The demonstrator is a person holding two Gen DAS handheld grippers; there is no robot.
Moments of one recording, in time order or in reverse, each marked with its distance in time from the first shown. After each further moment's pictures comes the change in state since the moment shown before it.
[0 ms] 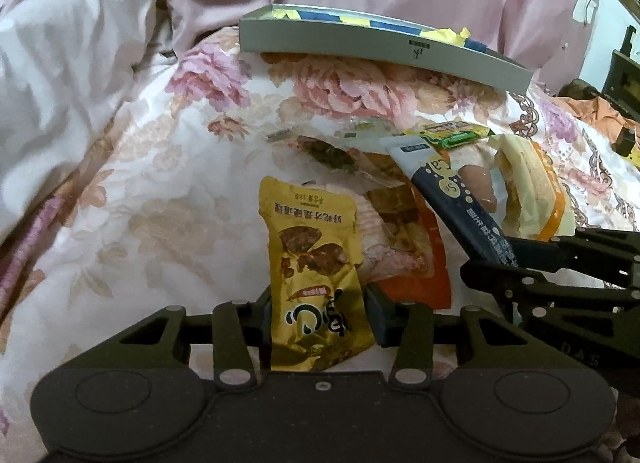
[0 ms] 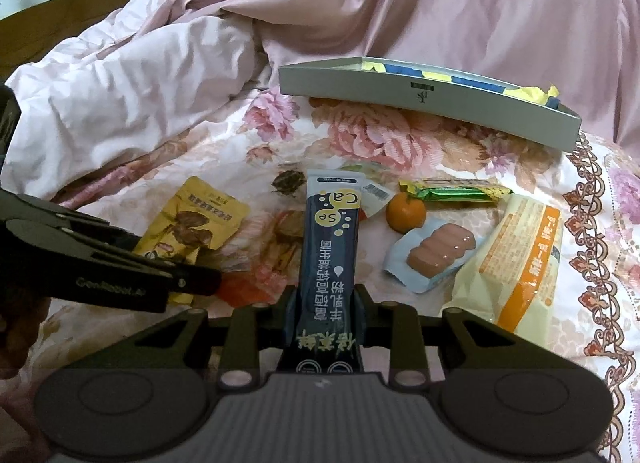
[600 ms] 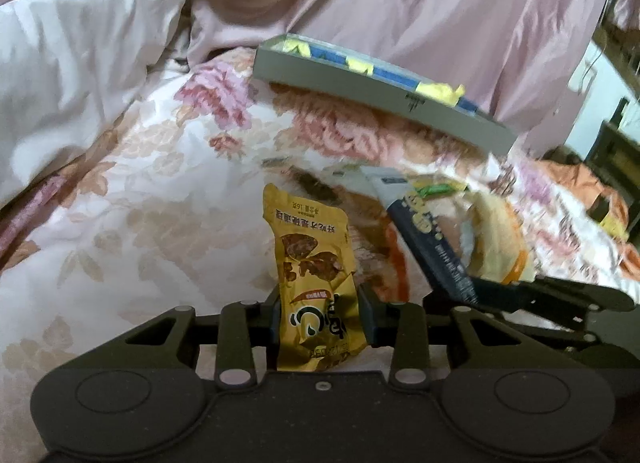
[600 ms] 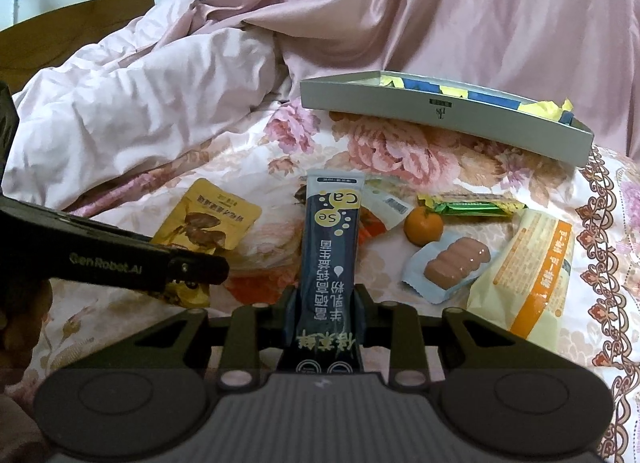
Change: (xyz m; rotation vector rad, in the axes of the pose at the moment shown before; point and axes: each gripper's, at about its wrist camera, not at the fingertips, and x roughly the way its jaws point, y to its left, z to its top) left arm -0.022 0.007 -0.005 -0.156 -0.120 -0.105; right arm -0.008 0.004 0.000 -0.022 -0.039 0.045
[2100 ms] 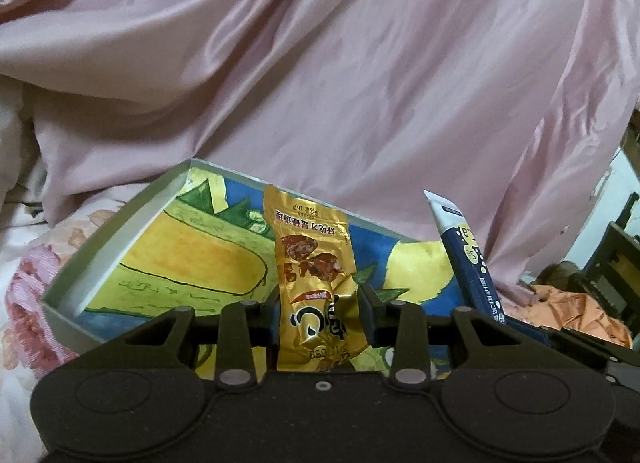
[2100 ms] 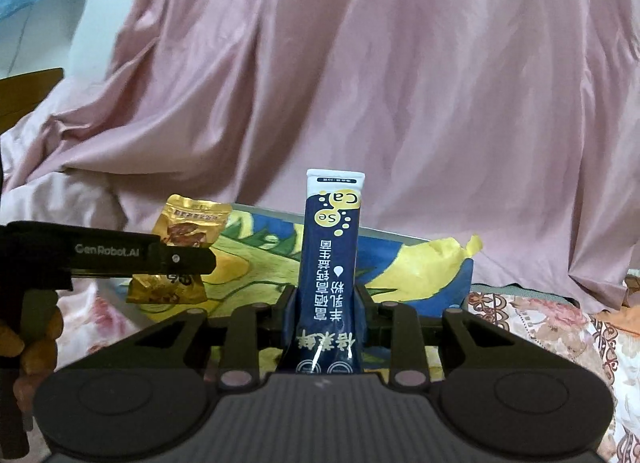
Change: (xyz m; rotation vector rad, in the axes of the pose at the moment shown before) left arm 0.174 -0.068 0.217 -0.065 -0.182 -0.065; right arm 0.068 -0.177 0.164 0.065 -0.190 -0.179
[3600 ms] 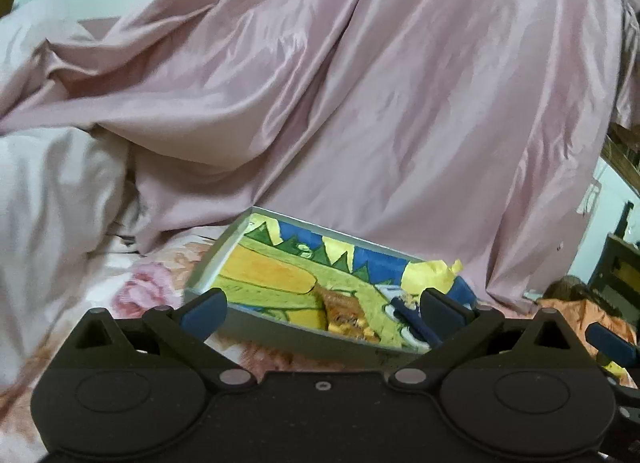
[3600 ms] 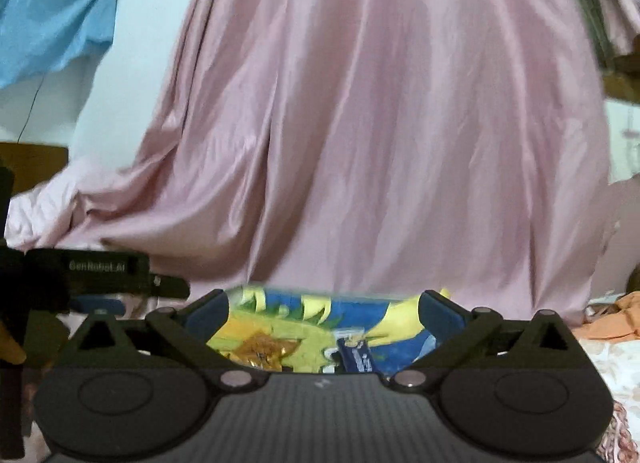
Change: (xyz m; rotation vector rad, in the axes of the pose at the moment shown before) left arm -0.144 0.021 -0.040 0.069 -0.178 0.065; right arm -0.114 0.045 -0.050 0.047 -0.355 -0.076
